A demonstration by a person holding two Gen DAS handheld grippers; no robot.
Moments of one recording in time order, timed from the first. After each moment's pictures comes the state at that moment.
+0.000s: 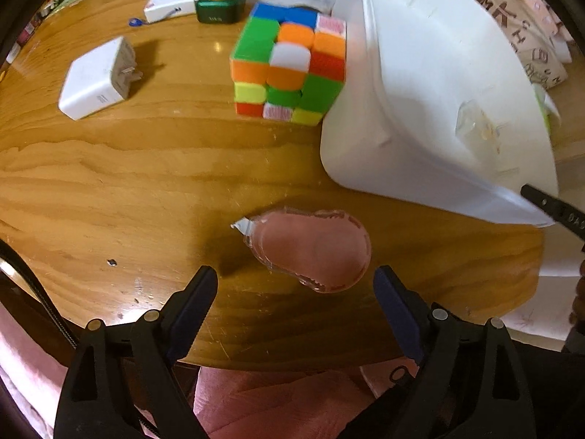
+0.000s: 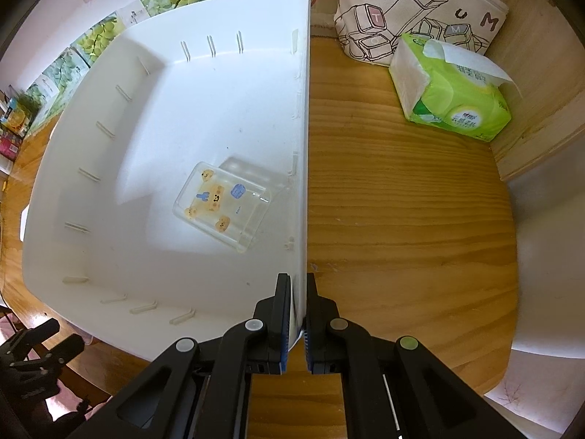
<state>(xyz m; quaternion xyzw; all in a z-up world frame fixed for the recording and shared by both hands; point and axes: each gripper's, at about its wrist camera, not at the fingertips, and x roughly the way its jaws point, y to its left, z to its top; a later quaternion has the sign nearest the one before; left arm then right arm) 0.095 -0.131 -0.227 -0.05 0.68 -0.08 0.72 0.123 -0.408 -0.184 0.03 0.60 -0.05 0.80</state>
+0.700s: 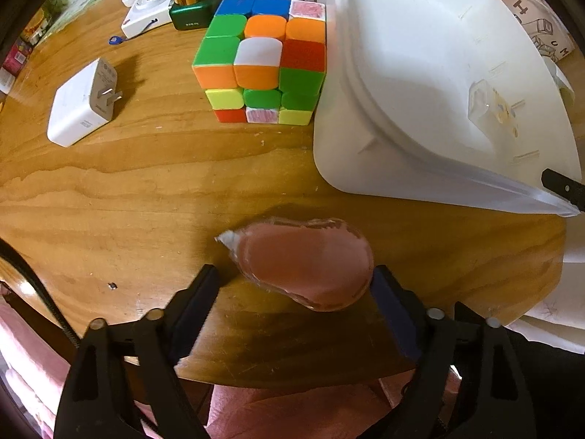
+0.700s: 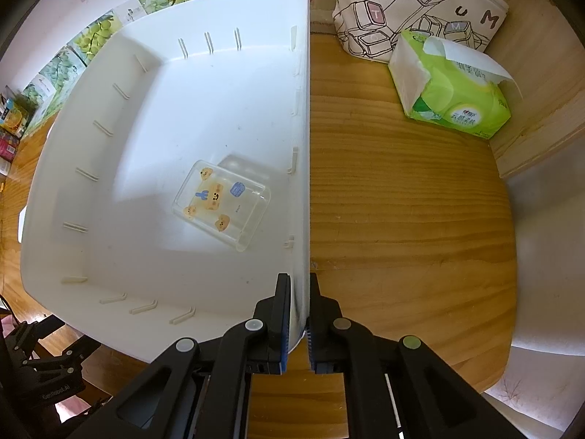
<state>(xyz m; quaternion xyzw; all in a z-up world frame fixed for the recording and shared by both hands) 0.110 -0.159 -0.230 0.01 0.68 -0.07 0.73 0.125 -0.407 -0.182 0.03 0.61 -0.05 0.79</state>
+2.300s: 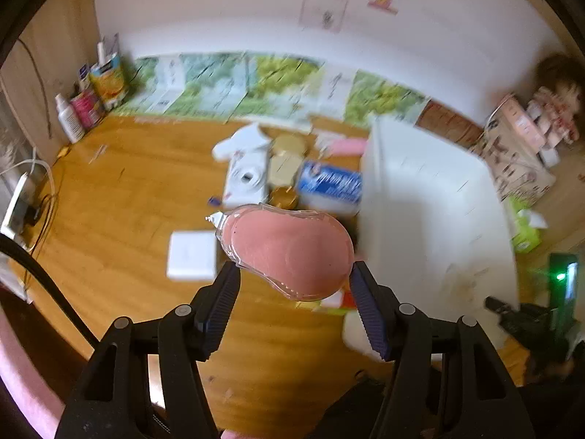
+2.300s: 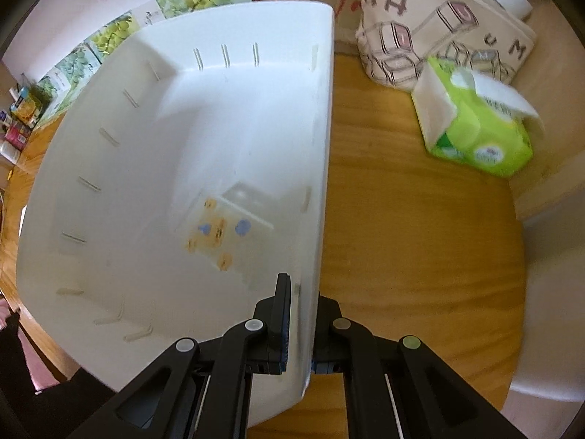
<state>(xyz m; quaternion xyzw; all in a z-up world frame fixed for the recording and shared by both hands) 0.141 -0.081 -0.097 -0.06 0.49 -0.02 0.87 0.158 -0.406 -0.196 0.00 0.58 -0.01 0.82</state>
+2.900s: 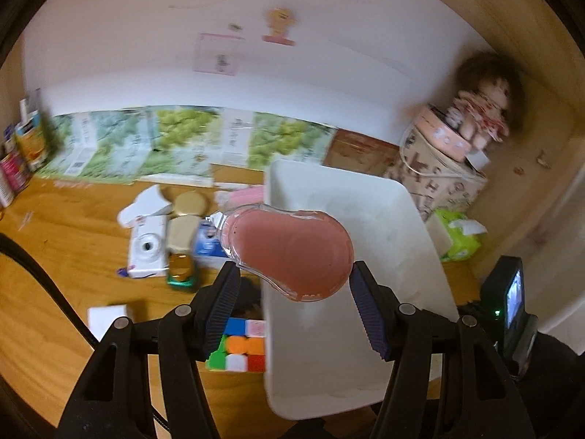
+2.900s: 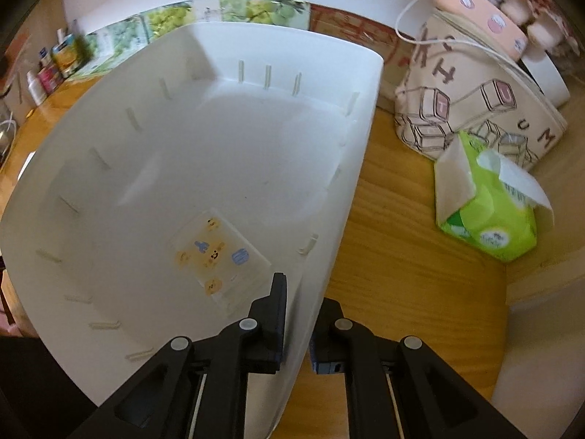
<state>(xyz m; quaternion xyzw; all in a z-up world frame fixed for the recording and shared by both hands) 0.167 -0.137 -0.082 -0.06 0.42 -0.17 0.89 0.161 -0.397 -0.198 -0.12 0.51 0.05 0.85</state>
